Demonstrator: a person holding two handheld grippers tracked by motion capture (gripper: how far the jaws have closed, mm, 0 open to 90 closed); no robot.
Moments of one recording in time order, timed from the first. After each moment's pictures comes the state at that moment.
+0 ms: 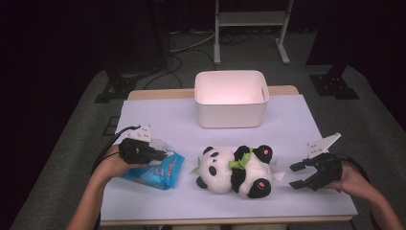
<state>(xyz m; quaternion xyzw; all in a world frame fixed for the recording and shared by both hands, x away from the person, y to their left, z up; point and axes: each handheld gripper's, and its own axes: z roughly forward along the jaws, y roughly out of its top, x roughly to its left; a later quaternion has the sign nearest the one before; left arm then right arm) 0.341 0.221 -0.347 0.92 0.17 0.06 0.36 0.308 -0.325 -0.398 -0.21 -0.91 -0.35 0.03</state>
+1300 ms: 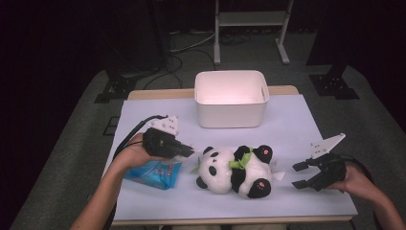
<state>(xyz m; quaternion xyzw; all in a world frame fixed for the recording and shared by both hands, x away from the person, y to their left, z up) 0.339 0.144 -0.303 0.92 0.07 0.01 0.39 0.305 -0.333 -0.395 -0.21 -0.91 -0.36 0.03</state>
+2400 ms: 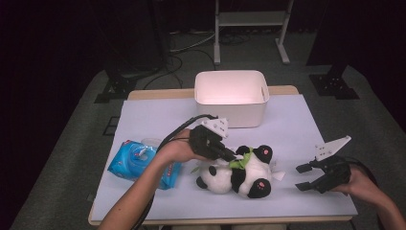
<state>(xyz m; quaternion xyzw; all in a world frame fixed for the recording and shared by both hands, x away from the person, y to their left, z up) 0.341 0.032 -0.302 0.92 -0.03 -0.04 0.38 0.299 -0.344 -0.399 -0.22 -0.91 -0.36 0.03</state>
